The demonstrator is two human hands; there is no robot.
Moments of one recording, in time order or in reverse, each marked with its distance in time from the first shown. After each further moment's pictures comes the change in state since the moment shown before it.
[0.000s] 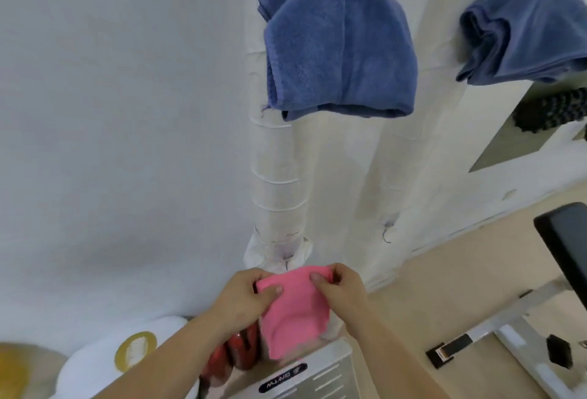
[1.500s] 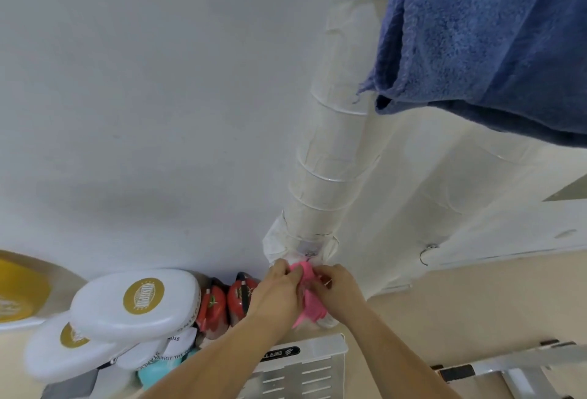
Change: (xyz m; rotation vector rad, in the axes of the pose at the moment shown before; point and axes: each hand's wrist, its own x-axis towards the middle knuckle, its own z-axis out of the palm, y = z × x) left_hand 0.051 -0.041 0.077 0.367 0.129 -0.030; right_hand 0.077 0.021 0.040 -0.588 -0.345 -0.238
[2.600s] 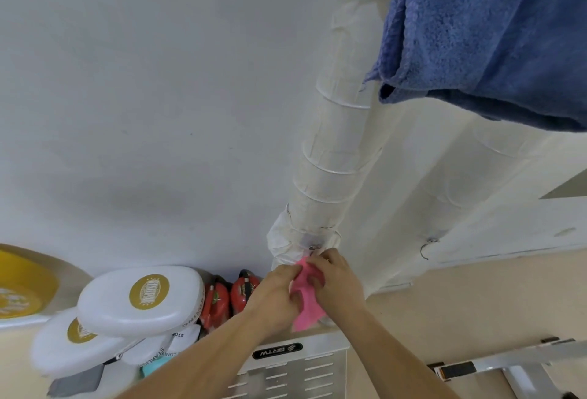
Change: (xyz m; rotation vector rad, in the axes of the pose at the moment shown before) left_hand -0.024 -0.003 -0.022 -0.254 -0.037 0.045; right_hand -0.015 -0.013 0.010 -0.244 0.155 -0.212
